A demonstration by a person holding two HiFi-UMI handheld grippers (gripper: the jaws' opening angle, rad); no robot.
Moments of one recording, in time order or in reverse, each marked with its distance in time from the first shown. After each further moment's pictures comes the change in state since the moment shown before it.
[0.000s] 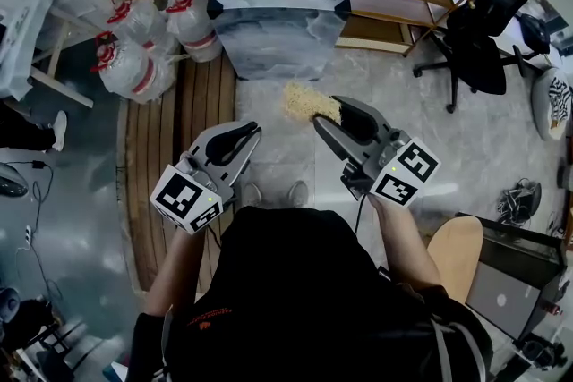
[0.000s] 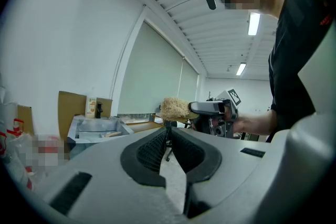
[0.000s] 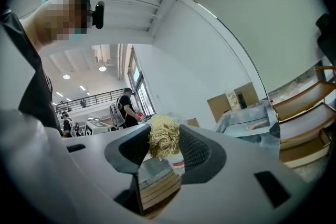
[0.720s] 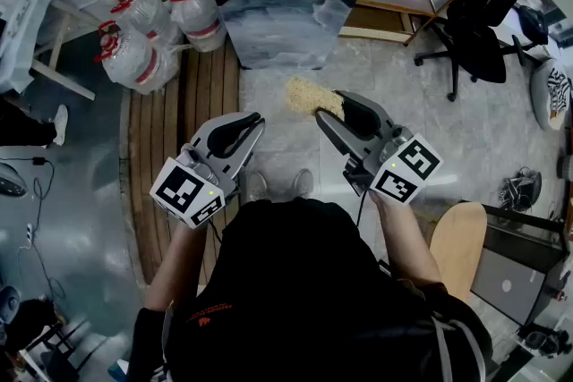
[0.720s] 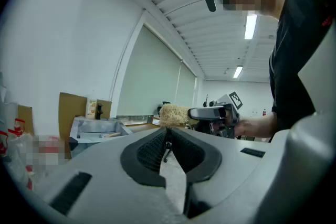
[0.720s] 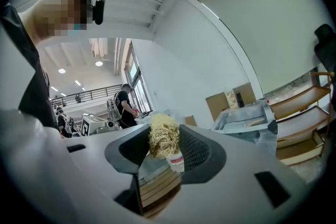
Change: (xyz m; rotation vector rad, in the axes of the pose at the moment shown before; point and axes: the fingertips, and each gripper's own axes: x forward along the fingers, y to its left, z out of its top) left arm -0.043 -0.007 0.005 0.000 -0.031 -0.021; right arm 0.009 0.043 -0.019 -0.029 0.027 -0.053
